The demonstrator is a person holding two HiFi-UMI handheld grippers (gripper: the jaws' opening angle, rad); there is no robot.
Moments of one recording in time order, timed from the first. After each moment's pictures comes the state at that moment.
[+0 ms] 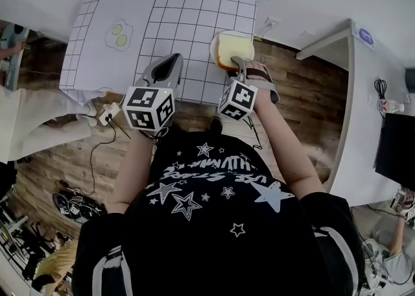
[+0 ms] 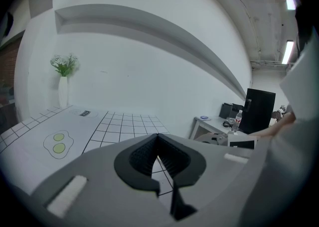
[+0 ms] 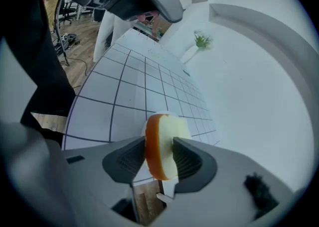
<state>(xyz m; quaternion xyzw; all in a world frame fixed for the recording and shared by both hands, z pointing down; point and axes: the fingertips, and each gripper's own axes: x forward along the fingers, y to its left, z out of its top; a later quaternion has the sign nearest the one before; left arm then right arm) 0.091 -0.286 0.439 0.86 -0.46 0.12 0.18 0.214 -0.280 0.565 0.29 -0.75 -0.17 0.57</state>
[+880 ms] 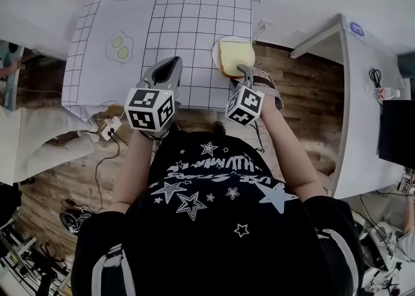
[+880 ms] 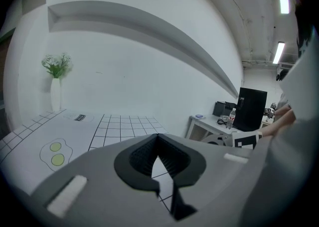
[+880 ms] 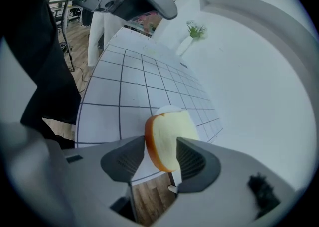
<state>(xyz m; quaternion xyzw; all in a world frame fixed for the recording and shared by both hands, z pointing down) 0.073 -0.301 0.436 0.89 -0.41 0.13 0.17 0.218 -0.264 0.568 0.32 -0.74 -0.10 0.58</state>
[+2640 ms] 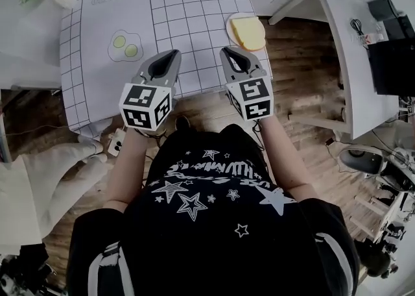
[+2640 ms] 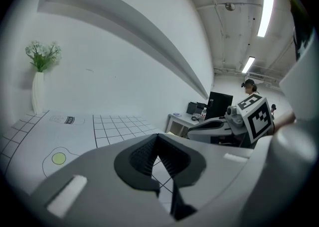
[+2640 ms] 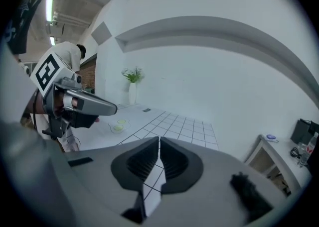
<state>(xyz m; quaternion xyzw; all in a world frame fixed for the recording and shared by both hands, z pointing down) -0.030 -0.299 0.430 0.95 -0.26 0.11 0.15 0.073 -0.266 0.439 0.61 -0.75 0.09 0.23</state>
